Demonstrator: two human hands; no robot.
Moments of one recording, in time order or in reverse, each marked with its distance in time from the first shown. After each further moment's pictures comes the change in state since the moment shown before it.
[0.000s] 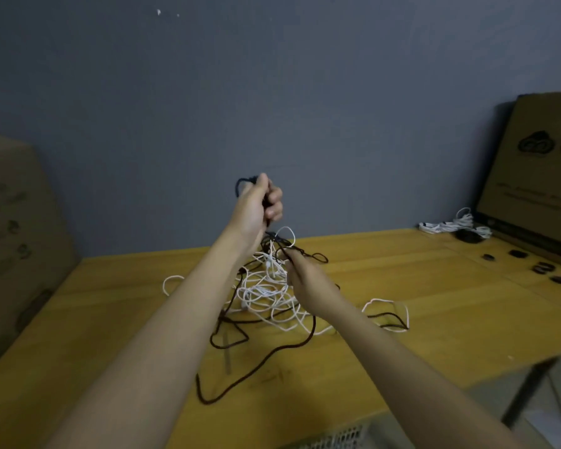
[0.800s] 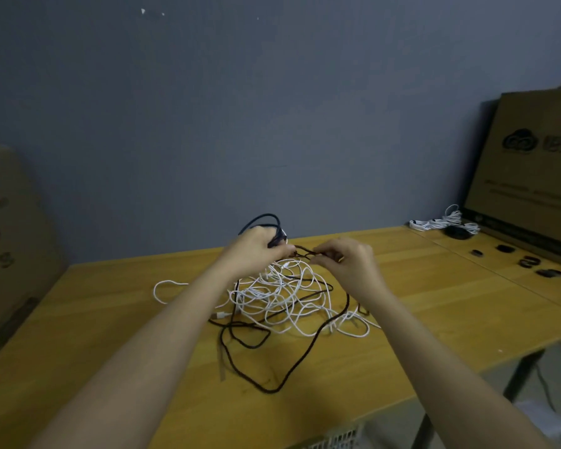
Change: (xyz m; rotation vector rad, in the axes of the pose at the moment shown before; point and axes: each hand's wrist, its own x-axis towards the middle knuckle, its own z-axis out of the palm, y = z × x) left_hand -0.004 -0.039 -0.035 1.333 -0.253 0.037; right_hand -0.008 0.036 -0.059 0.019 0.371 -0.092
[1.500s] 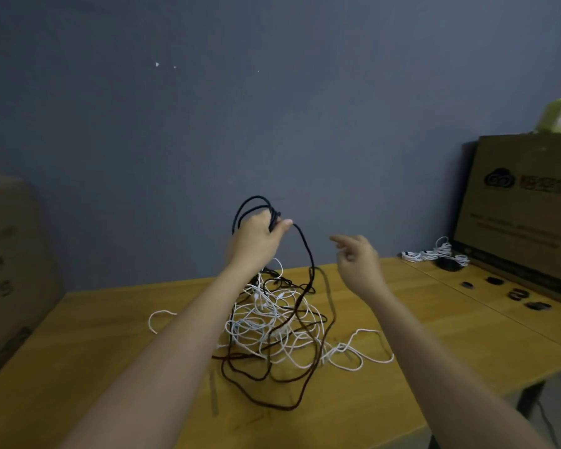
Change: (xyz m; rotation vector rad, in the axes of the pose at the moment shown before) left_hand 0.025 0.046 -0.029 -0.081 0.444 0.003; right_hand 0.041 -0.010 -0.037 -0.001 0.031 0.307
